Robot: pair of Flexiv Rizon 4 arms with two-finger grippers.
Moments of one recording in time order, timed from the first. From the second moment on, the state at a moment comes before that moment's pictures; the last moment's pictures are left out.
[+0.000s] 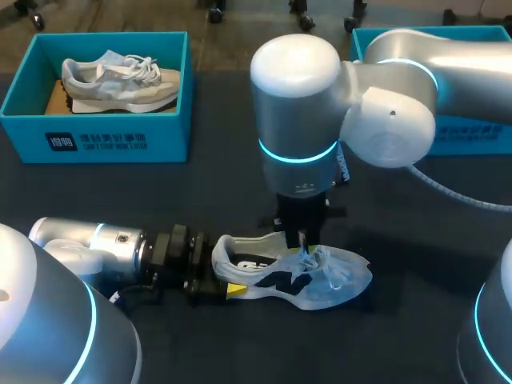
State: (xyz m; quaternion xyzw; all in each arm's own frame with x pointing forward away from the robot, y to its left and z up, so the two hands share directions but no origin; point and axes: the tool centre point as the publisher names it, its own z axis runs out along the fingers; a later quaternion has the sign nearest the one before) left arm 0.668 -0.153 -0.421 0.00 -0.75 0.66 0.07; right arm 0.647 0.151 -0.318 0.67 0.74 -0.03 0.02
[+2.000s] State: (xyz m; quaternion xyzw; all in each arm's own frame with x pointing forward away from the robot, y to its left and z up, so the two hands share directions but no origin) left arm 0.668 -0.153 -0.421 0.00 -0.75 0.66 0.07; right arm 0.632 0.057 -0.345 0.63 0.77 0.07 -0.10
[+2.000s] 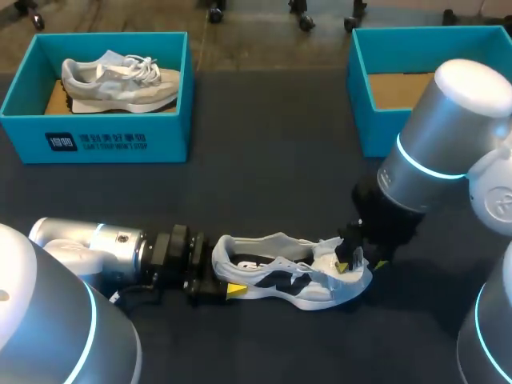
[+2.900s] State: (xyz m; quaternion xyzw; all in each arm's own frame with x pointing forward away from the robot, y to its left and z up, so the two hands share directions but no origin) left arm 0.668 -0.153 -0.421 0.00 -0.75 0.66 0.07; right arm 0.662 0.109 -0.189 0.48 0.88 -0.01 -0.02
